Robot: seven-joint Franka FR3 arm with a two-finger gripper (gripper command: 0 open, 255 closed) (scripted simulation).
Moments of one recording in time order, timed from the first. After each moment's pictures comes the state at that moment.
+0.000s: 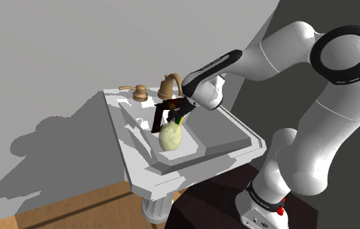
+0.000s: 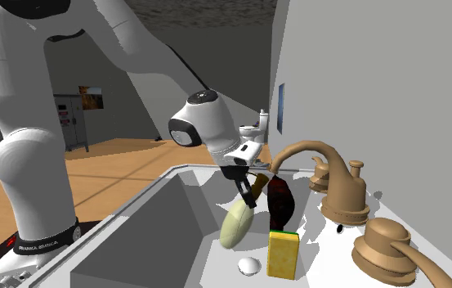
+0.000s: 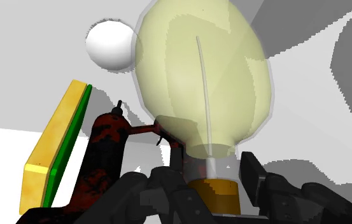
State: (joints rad) arm 0.43 -0.03 -0.39 -2.56 0.91 2.88 -0.75
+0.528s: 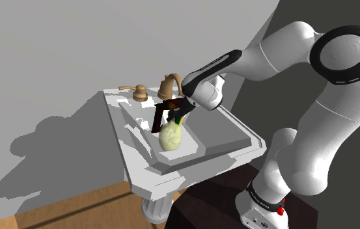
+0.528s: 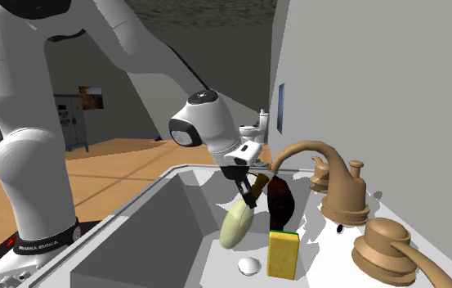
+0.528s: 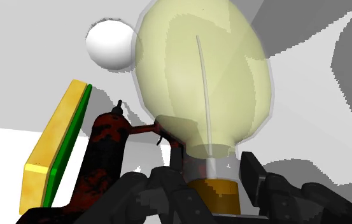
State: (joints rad) arm 0.43 -0.03 -0.39 -2.56 0.92 2.89 -0.75
